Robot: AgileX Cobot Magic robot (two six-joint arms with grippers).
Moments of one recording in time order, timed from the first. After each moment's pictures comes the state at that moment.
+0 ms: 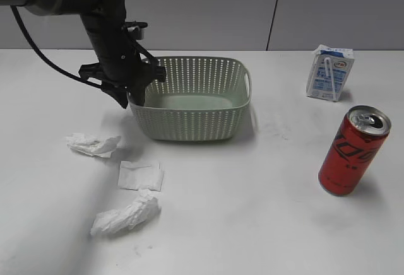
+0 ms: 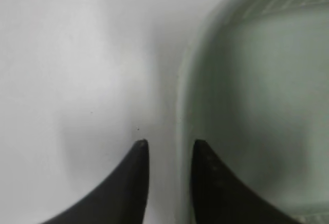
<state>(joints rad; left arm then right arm) -0.41 2.28 -1.83 -0.16 1.04 -0.15 0.06 0.00 -0.42 0.08 0.95 -0.06</state>
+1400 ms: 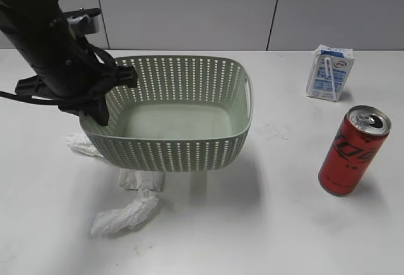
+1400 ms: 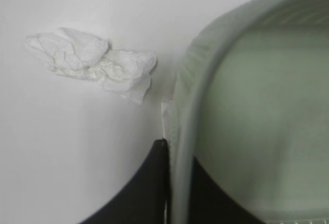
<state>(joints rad) -0.49 1.71 -1.22 -0.19 0.89 -0.34 0.06 0.36 -0.56 0.13 0.96 -0.03</state>
